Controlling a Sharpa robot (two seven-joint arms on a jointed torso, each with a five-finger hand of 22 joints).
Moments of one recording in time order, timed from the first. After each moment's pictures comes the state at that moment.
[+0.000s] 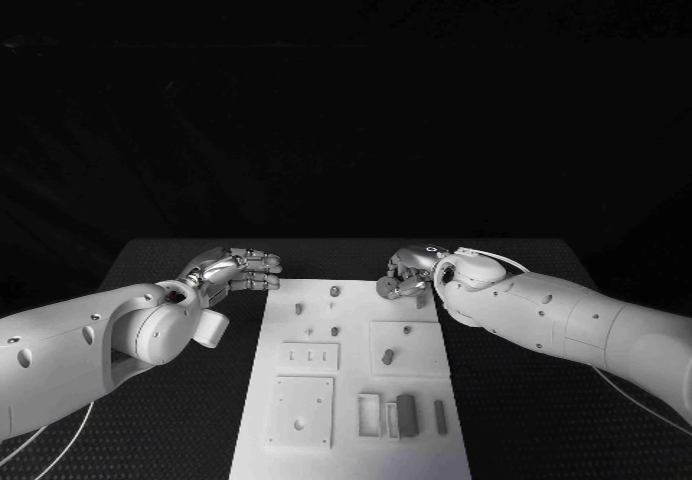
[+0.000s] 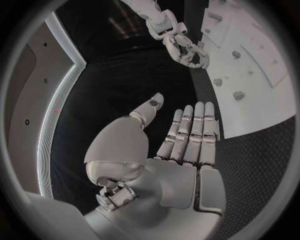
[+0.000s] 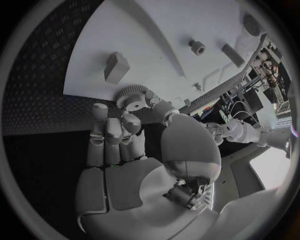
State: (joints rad) left arm 1.34 -0.77 -0.22 1.32 -0.06 -0.14 0.25; left_hand 1.07 -0.02 0.44 -0.28 0.05 0.71 0.19 0.30 0.47 0.95 0.18 0.14 0.07 0.84 0.16 0.31 0.58 0.02 0.75 0.07 0.37 0.26; right arm 1.18 -0.57 -0.03 0.97 -1.58 -0.21 -0.07; right_hand 1.03 -0.12 0.56 -0.26 0.05 0.82 0.15 0.22 0.51 1.19 0.05 1.23 0.97 1.12 -0.06 1.52 0.92 0.25 1.05 0.01 0.89 1.31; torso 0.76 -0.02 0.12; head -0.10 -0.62
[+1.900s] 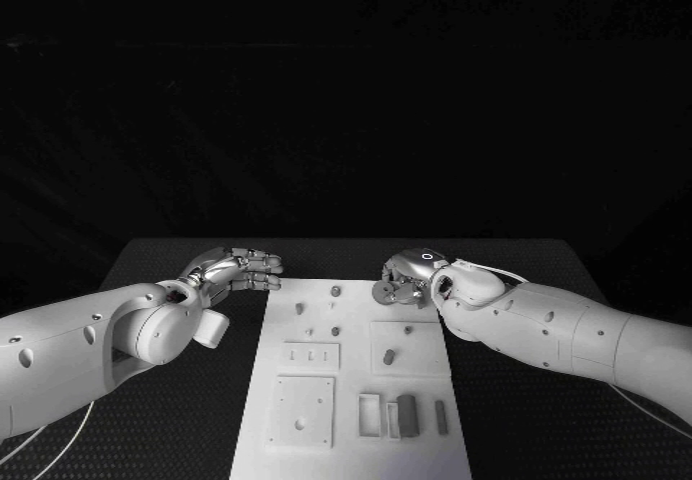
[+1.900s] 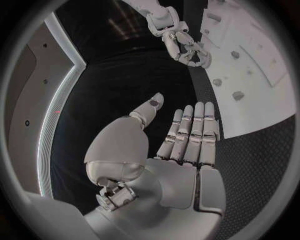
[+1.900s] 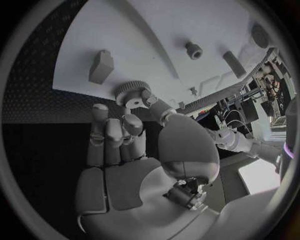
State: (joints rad) left arm 1.34 -0.78 -0.22 1.32 -0.07 -0.14 0.24; left_hand 1.07 -0.02 0.44 -0.28 0.05 0.71 0.19 0.30 0.47 0.95 0.18 0.13 0.07 0.84 0.16 0.31 0.58 0.02 0.75 0.07 0.37 0.26; right arm 1.16 -0.60 -0.05 1.07 -1.67 -0.34 -0.10; right_hand 1.06 -0.07 0.55 -0.29 0.05 0.92 0.12 0.27 0.52 1.22 0.02 1.24 0.96 1.15 -0.09 1.54 0.92 0.26 1.07 0.01 0.91 1.31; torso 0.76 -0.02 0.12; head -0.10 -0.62
